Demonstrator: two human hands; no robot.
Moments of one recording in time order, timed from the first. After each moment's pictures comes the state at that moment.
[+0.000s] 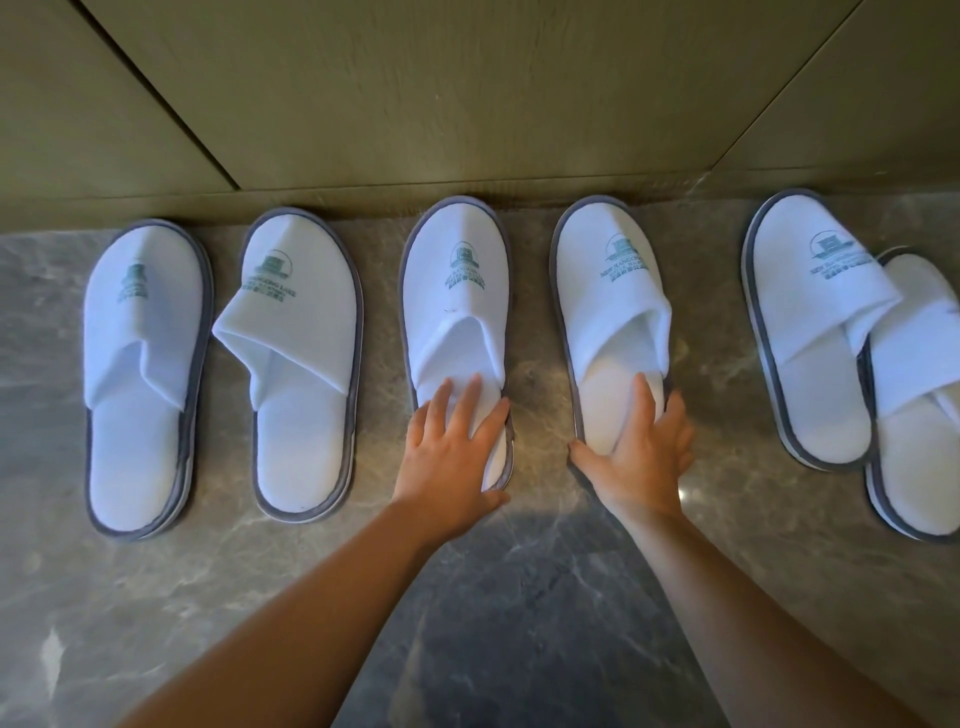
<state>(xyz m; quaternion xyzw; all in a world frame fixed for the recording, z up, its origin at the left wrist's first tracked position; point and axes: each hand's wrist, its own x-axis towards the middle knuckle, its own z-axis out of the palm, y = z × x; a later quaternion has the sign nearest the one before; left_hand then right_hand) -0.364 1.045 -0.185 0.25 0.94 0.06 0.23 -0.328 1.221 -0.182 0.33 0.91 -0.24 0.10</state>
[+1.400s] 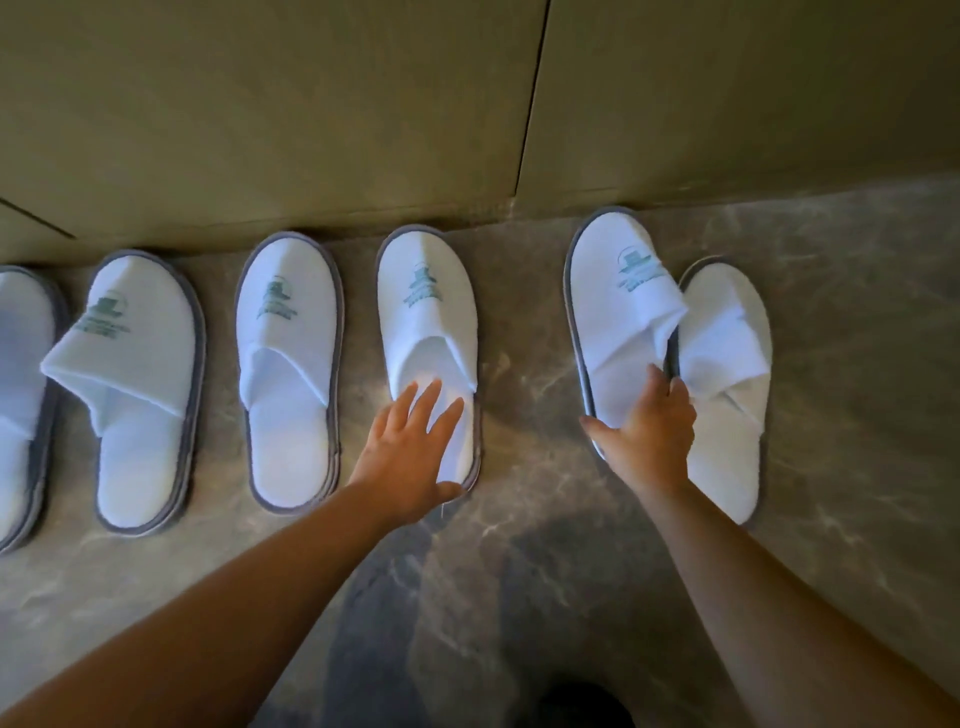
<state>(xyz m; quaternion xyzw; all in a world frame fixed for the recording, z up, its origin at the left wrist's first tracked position) -0.359 1.180 -0.147 0.27 0.91 -0.01 0.32 -0.314 1.403 -0.140 0.33 0.91 -0.20 0.11</state>
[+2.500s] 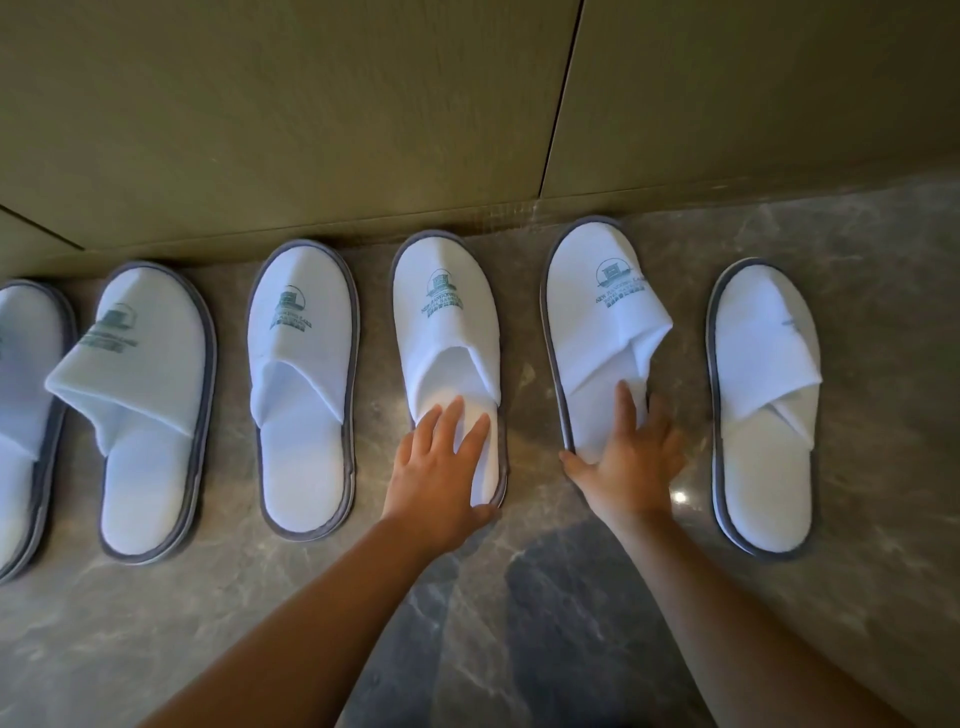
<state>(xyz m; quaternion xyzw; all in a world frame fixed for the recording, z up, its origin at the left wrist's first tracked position) -0.348 1.187 -0.165 0.22 0.93 0.04 0.29 -0.310 1.365 -0.177 0.30 0.93 -0.19 0.13</state>
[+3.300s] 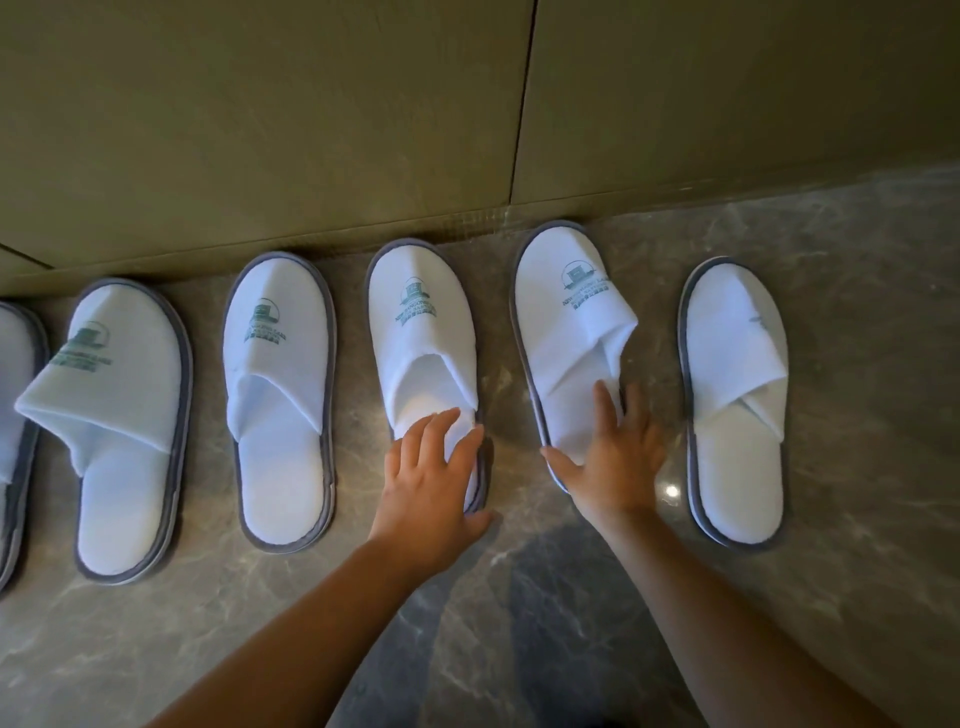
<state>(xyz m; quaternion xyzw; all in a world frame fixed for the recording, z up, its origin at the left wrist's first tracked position) -0.338 1.195 -0.145 0.22 0.94 0.09 0.24 -0.308 1.371 -0.168 0.26 0.94 -0.19 0.11</state>
